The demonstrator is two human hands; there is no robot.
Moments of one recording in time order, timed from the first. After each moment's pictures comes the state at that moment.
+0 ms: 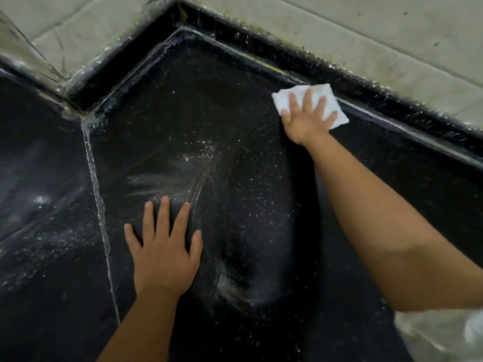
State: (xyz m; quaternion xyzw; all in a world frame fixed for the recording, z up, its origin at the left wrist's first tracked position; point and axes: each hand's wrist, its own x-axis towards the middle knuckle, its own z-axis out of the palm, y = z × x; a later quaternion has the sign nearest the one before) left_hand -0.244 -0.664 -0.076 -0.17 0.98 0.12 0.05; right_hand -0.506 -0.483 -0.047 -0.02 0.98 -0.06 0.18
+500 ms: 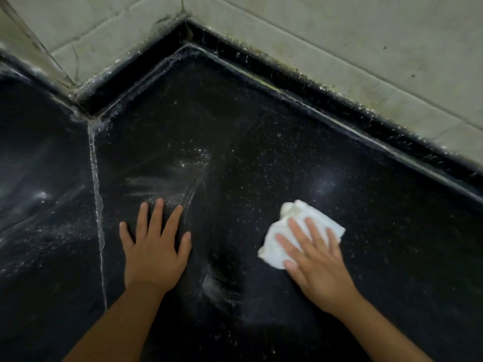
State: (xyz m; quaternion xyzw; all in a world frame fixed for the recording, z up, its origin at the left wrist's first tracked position) left_hand -0.245 -0.662 -0.070 -0.17 0.98 0.13 0.04; right_hand -0.294 -0.387 -0.059 -0.28 0.94 -0.01 0.17
